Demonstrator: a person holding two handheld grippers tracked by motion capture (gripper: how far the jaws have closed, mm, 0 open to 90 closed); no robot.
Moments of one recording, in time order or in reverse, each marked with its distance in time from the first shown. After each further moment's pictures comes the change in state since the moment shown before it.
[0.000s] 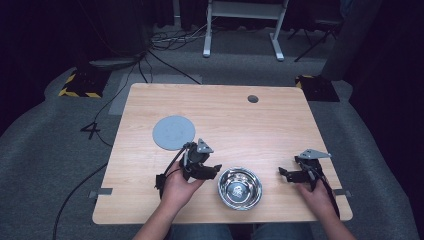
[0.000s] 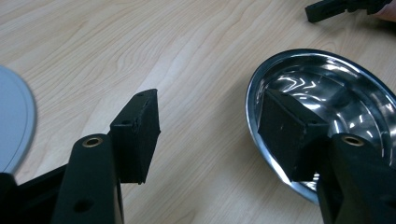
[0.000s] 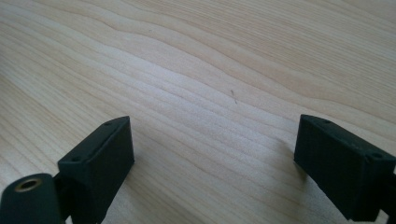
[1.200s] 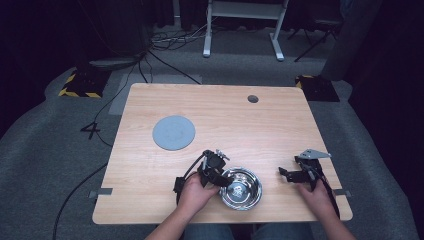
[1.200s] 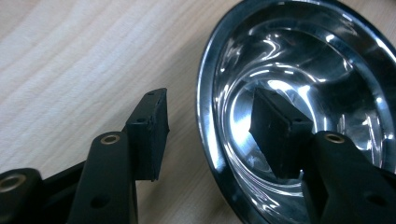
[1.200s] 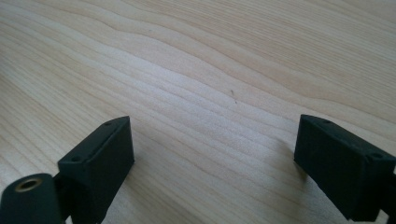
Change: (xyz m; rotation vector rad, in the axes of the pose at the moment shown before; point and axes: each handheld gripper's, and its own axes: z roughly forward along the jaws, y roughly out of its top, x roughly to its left) left arm -0.018 -0.005 0.067 0.209 -0.147 -0.100; right arm 0.000 0.000 0.000 0.000 0.000 0.000
